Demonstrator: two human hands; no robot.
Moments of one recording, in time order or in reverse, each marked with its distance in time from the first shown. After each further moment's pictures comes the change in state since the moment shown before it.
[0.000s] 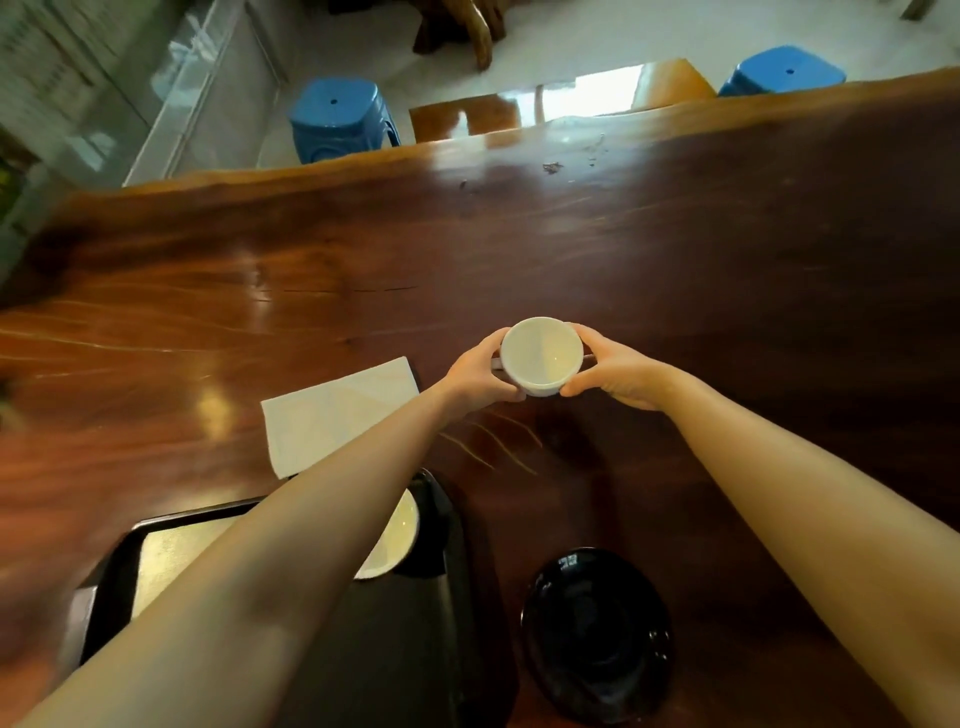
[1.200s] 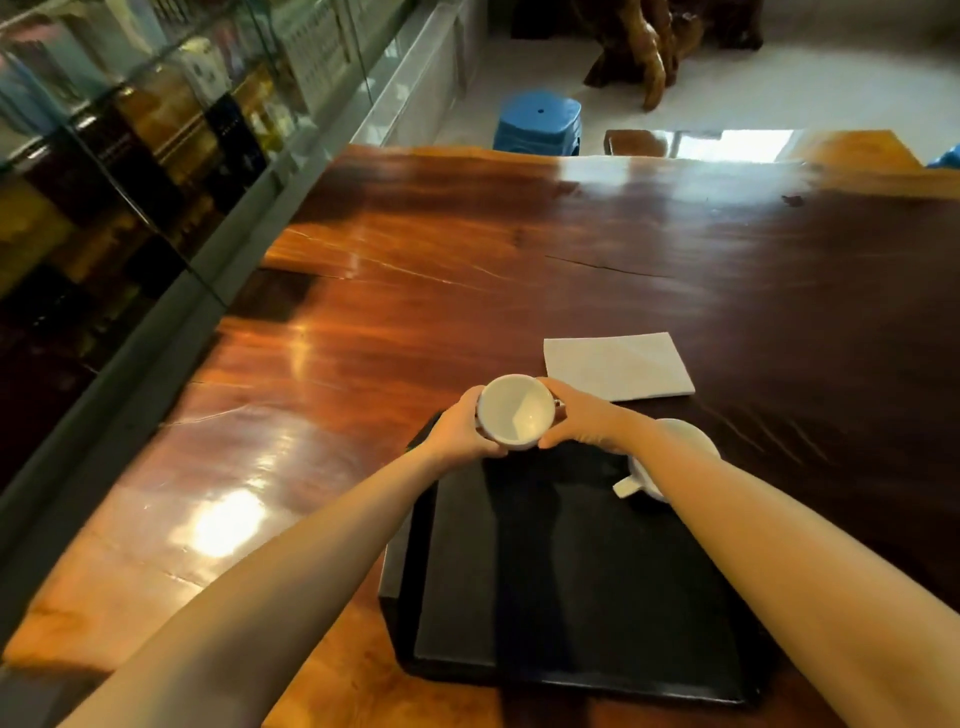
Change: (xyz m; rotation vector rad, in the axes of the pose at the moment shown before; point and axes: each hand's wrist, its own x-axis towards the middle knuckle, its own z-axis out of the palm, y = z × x) left_hand -0.278 -0.227 -0.207 0.019 0.304 -0.147; right_hand 0.049 -0.068 0.390 -0.323 -0.328 -0.091
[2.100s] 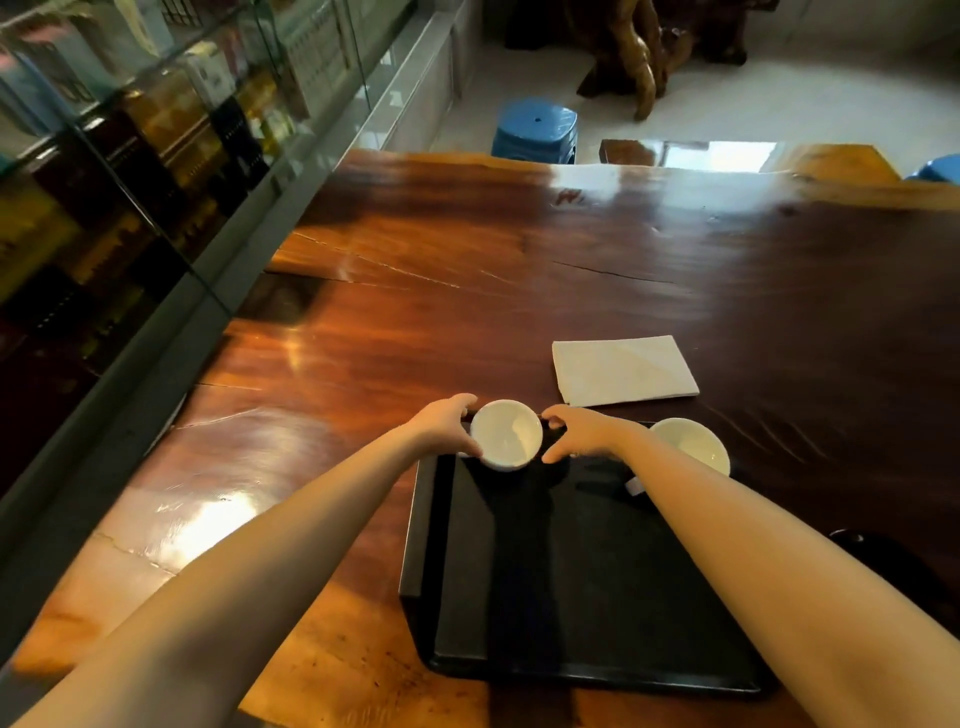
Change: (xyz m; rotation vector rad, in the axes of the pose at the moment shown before) left_hand -0.012 0.007 -0.047 0.363 -0.195 -0.122; right_hand -0.001 -0.018 0.024 -0.254 0.054 0.312
